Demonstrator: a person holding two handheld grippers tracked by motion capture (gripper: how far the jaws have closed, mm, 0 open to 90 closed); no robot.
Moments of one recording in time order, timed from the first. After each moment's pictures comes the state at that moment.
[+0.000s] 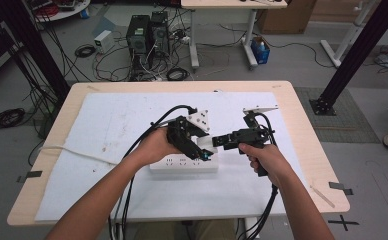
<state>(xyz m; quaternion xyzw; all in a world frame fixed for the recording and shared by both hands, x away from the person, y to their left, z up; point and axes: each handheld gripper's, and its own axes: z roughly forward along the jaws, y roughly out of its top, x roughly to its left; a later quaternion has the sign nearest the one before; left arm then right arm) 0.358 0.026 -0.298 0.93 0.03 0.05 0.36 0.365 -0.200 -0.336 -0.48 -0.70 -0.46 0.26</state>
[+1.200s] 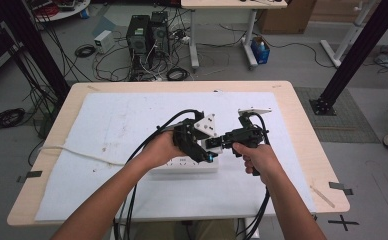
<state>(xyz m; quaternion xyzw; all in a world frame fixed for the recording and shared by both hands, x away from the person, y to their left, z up) 0.349 0.012 -0.300 0.93 0.02 0.09 0.35 0.372 -0.190 -0.345 -0.50 -0.66 -0.45 0.33</state>
